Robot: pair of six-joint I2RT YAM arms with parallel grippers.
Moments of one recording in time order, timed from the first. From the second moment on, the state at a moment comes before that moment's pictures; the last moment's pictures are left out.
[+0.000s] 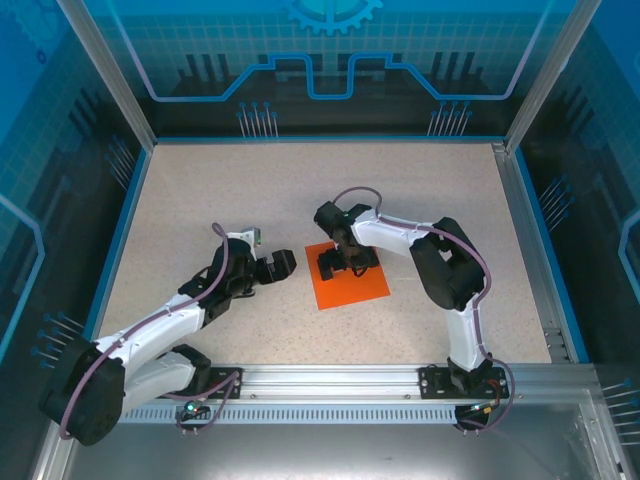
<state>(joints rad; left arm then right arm) -0.46 1.05 0.43 -0.01 0.08 -0.72 0.71 2.05 1.43 -0.91 0.02 0.47</state>
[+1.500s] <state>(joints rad) -0.45 1.01 0.44 -0.08 0.09 -0.71 0.71 2.10 1.52 -0.94 -0.02 0.45</state>
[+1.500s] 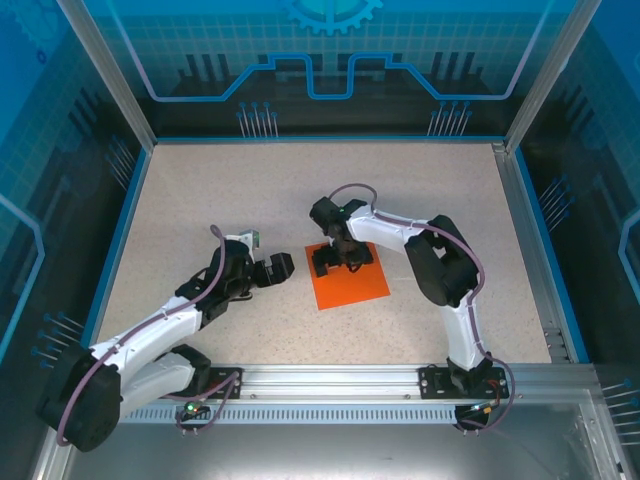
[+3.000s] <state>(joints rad) -0.45 0.98 0.45 -0.11 0.07 -0.69 0.72 2.09 1.52 -0.94 0.02 0.45</state>
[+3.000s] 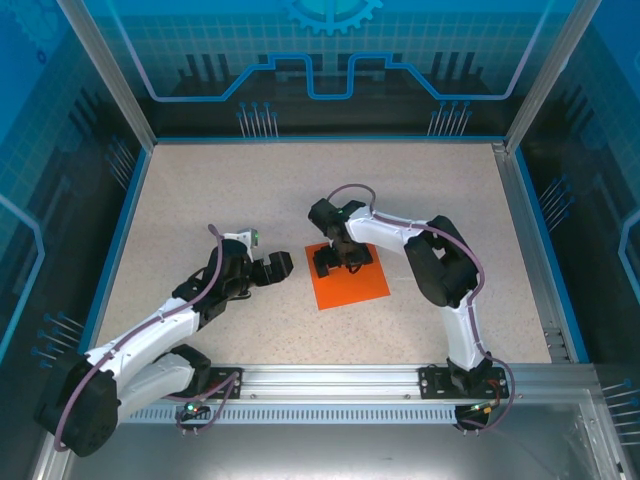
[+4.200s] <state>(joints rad) -0.45 0.98 0.45 -0.10 0.07 -0.69 0.72 2.11 1.53 -0.97 0.00 0.46</state>
